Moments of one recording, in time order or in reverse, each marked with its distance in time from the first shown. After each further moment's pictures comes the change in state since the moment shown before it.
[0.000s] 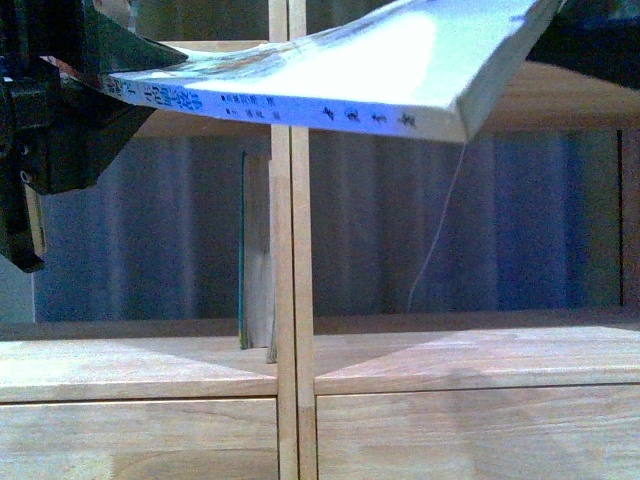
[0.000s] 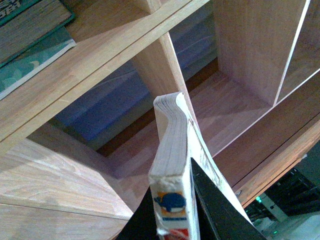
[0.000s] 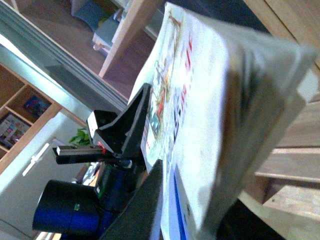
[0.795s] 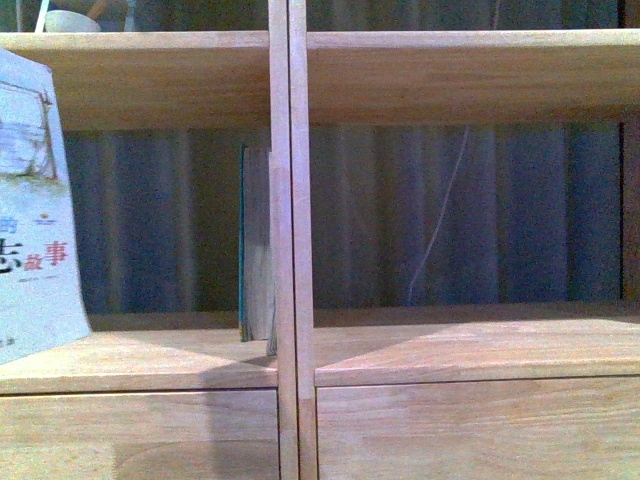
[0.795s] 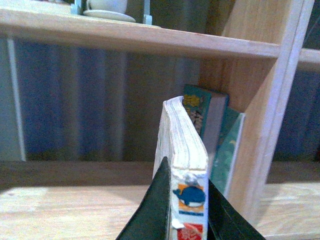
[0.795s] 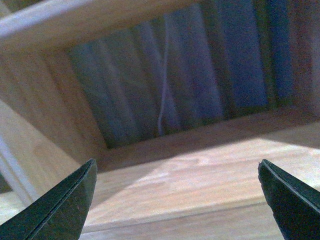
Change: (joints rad) left arm 0.402 -0.179 0.077 -0.385 0.021 0.939; right arm -0.615 0.151 -0.118 0.346 0.150 -0.532
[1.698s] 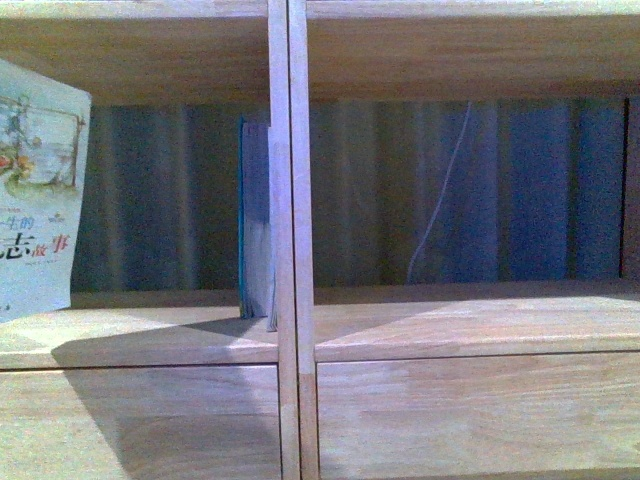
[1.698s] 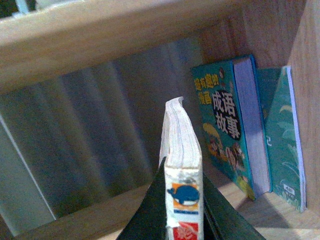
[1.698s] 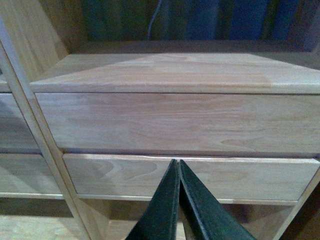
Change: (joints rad) left arm 0.106 0.415 0.203 0.230 0.256 0.306; right arm 0.111 -0.330 -0.475 -0.103 0.095 -0.312
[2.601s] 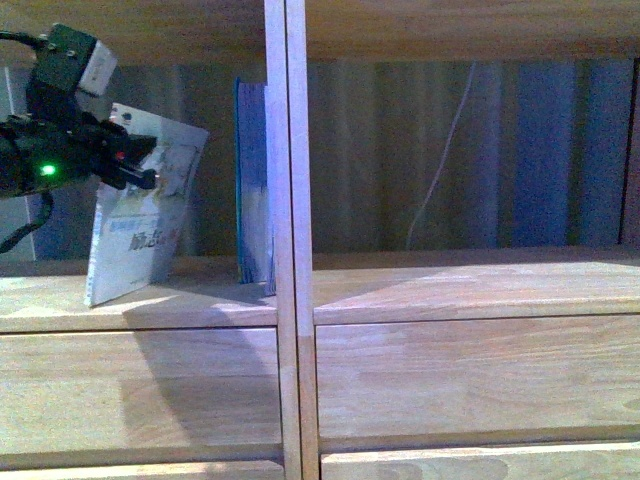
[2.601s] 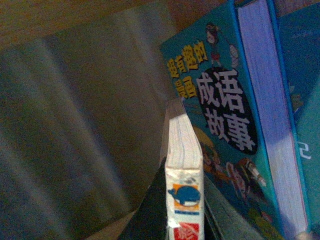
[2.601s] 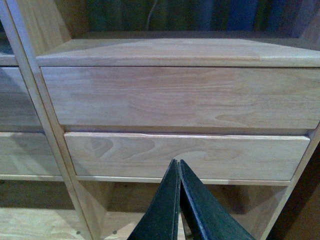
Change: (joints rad) left arm -0.155 0.562 0.544 -0.022 -0.036 0.100; right arm 0.000 -0.307 -0.193 -0.108 0.001 0.000
